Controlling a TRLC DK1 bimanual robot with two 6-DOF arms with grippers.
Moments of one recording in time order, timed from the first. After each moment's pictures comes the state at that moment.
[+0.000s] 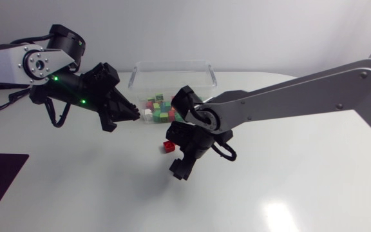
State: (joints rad) left arm -0.18 1.61 1.19 -0.57 0.51 0.86; right arm 0.72 1.98 1.25 -0.52 -0.14 -0.37
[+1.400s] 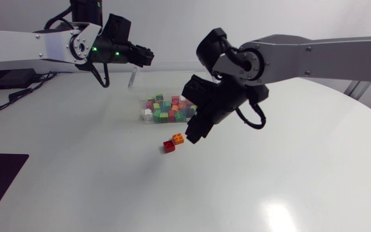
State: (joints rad) left arm -0.23 1.92 1.54 -0.04 0.30 0.21; right arm 0.60 1.77 1.38 -0.72 -0.20 -0.39
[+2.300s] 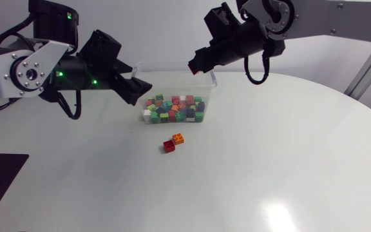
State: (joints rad) left arm -0.30 1.48 1.10 -0.14 0.30 0.44; right arm 0.44 1.81 1.61 -0.45 -0.25 -0.18
